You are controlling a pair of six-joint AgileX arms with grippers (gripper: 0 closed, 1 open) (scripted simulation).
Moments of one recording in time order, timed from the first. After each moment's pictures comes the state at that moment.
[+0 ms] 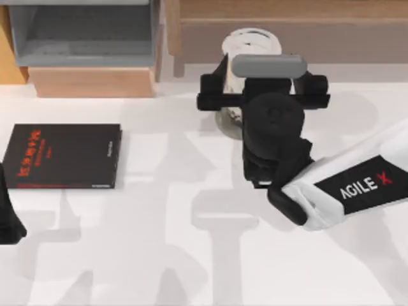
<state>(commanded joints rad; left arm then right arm) 0.00 0.00 0.00 0.00 0.00 0.00 0.73 2.11 0.98 1.12 0.78 0.01</state>
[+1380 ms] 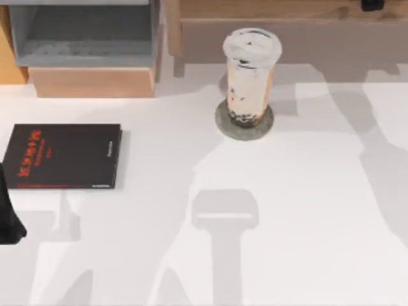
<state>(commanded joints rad) 0.00 0.00 0.00 0.00 0.00 0.00 0.15 1.94 1.55 -0.16 0.46 -0.03</state>
